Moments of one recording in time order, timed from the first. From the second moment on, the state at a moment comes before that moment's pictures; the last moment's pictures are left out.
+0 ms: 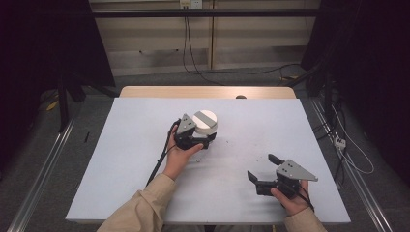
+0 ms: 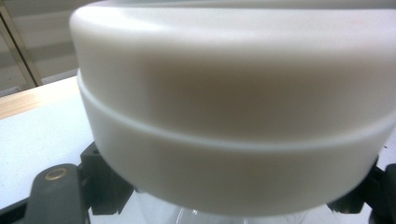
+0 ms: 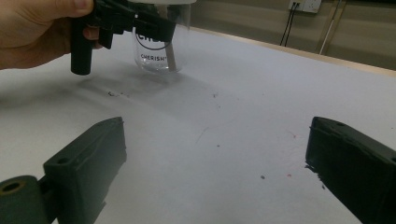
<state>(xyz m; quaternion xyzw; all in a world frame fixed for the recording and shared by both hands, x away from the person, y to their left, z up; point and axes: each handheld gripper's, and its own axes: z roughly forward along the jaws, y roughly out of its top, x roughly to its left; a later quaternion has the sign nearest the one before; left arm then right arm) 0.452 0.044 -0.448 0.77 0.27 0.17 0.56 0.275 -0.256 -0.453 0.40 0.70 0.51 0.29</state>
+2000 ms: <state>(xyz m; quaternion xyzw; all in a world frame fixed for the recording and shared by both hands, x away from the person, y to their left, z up) 0.454 0.035 -0.459 0.79 0.26 0.18 0.53 0.274 -0.251 -0.454 0.40 0.71 0.50 0.29</state>
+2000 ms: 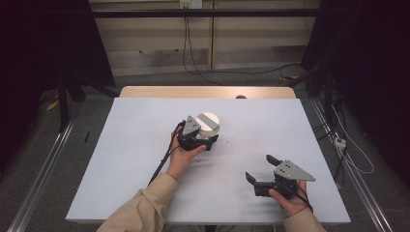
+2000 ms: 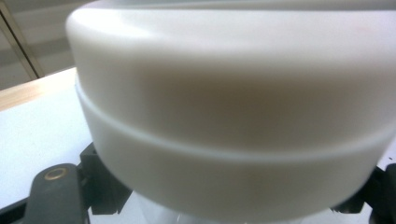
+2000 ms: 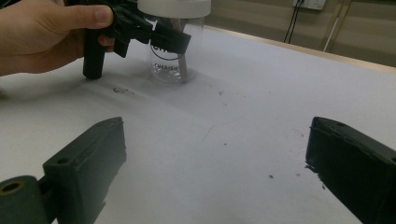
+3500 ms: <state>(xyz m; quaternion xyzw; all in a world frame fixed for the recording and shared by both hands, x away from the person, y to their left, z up) 0.452 0.037 -0.458 0.79 0.27 0.18 0.53 0.336 -0.202 -0.427 0.39 0.72 0.53 0.23</state>
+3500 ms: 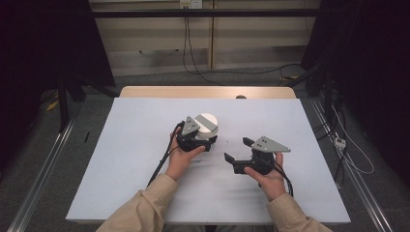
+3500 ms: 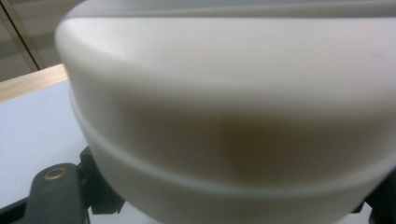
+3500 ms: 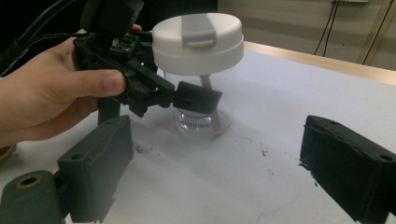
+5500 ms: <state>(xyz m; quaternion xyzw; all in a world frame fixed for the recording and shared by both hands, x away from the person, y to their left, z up) 0.452 0.037 -0.459 0.79 0.27 0.17 0.53 0.383 -0.165 -0.410 0.37 0.74 0.52 0.21</state>
